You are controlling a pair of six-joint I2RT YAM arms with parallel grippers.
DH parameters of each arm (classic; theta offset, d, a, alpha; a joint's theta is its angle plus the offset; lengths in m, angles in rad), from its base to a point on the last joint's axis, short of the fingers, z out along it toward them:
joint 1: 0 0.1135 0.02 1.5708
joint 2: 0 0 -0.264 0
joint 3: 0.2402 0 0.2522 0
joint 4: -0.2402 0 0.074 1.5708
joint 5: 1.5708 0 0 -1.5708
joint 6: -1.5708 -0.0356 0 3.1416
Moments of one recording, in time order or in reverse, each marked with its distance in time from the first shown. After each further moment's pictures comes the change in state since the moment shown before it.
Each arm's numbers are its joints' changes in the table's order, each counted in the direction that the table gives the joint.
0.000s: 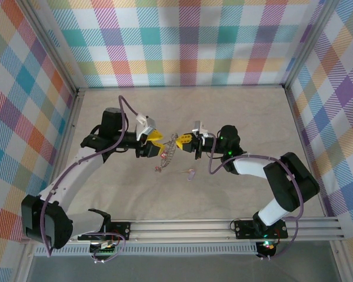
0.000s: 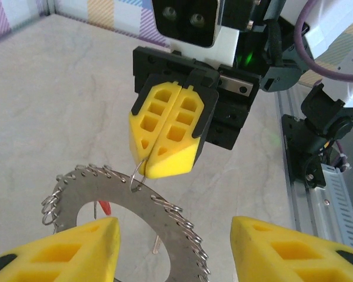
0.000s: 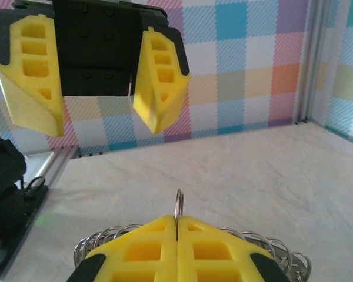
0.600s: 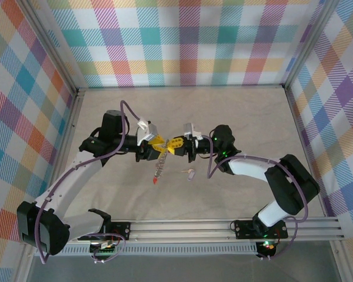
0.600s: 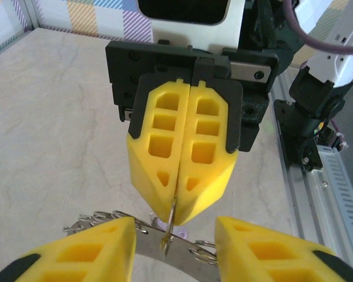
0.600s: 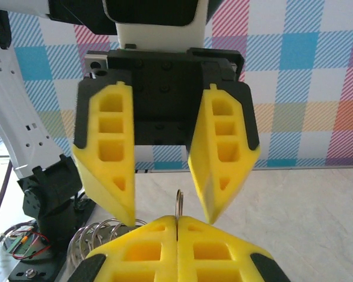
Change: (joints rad) left arm -0.046 0.043 0.001 -0.058 -0.017 -0.104; right arm 0.110 0.027 0.072 -0.003 -0.058 -0.026
